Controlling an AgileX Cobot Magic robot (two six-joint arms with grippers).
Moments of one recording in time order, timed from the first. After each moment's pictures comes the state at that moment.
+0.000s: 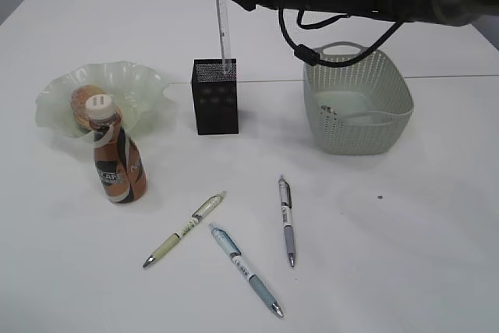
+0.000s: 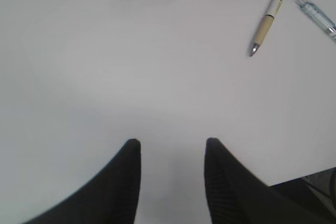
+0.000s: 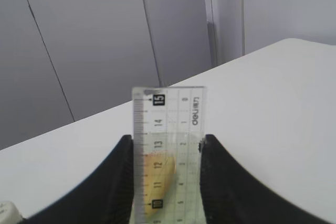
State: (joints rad) left arm -0.18 0.98 -0.76 -0.10 0.97 -0.03; right arm 0.22 2.27 -1.90 1.76 0.88 -1.83
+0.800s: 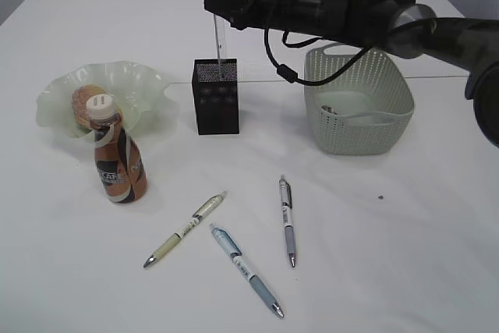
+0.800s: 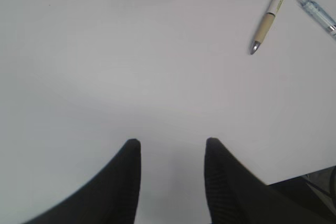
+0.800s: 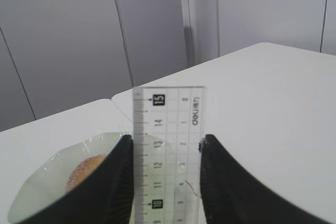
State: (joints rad) left arm -0.18 0.98 -0.76 -0.10 0.97 -0.03; right arm 0.22 2.54 -2.23 1.77 0.82 -1.83
